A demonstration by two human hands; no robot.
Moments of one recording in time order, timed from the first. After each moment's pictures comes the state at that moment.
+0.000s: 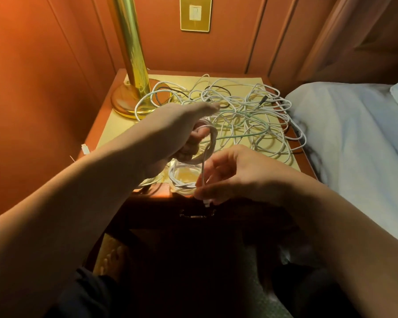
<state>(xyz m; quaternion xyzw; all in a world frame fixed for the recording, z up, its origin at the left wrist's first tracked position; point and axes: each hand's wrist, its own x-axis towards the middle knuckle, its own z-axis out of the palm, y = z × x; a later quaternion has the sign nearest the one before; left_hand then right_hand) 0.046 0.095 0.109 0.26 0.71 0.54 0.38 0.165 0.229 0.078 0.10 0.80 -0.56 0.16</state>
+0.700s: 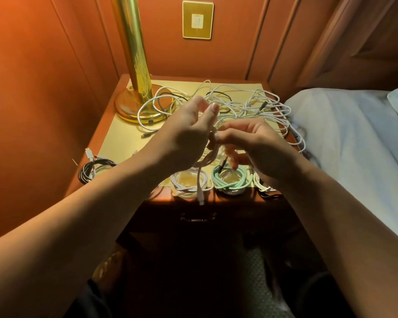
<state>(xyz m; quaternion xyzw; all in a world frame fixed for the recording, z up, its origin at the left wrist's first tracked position) 0.044 0.108 0.094 0.36 0.75 0.51 0.19 0.148 0.248 0.080 0.08 0.76 -0.64 -0.06</state>
